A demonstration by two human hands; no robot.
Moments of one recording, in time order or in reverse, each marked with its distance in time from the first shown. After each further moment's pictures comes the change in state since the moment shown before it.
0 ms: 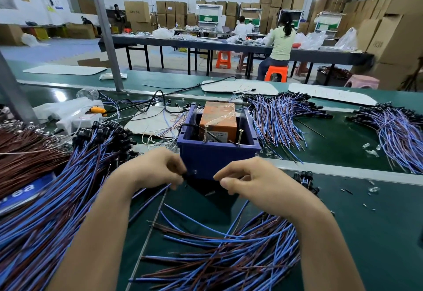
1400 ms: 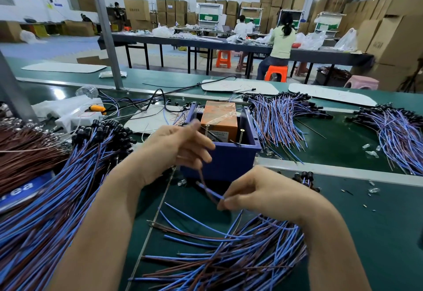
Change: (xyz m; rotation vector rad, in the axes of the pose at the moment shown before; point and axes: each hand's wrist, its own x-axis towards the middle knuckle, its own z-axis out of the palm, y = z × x) left_hand -0.017 0.041 -0.006 -0.848 0.008 0.208; right_hand 0.000 0.004 -0.005 -0.087 -0.188 0.040
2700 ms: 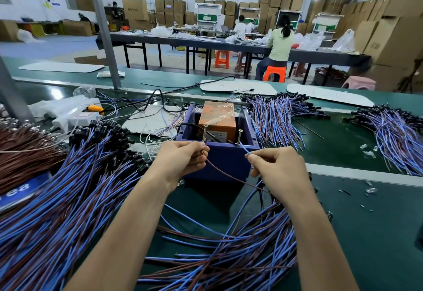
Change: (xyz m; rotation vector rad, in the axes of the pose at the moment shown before) left_hand 0.028 -0.033 0.025 -0.276 0.403 -0.175; right_hand 0.018 0.023 -0.002 0.242 0.779 0.135
